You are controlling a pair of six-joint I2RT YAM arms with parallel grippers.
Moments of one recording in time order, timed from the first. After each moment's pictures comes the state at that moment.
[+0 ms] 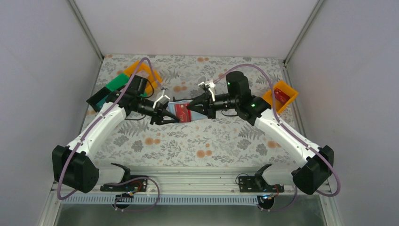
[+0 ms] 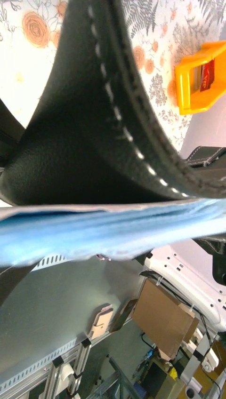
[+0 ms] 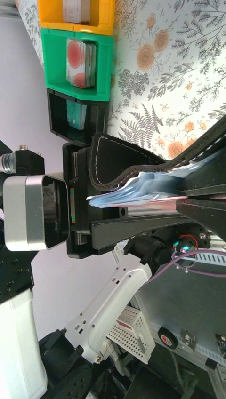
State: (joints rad) left arm -0.34 1.29 1.12 -0.86 1.23 0.58; right arm 0.65 1.29 1.16 -0.28 -0.90 0.10
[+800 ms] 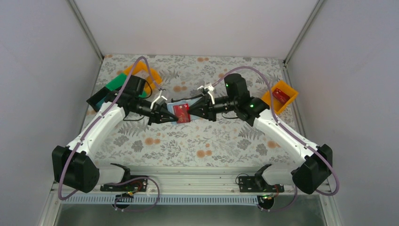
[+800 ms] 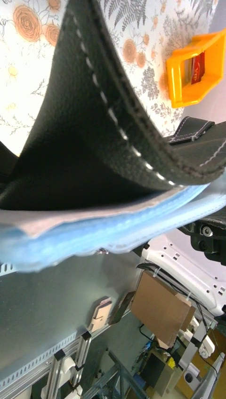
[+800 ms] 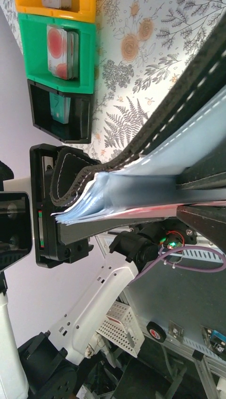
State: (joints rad) left arm -0.31 1.29 1.11 -0.91 1.29 0.67; right arm 0.64 1.29 1.14 -0.33 -0.92 0.05
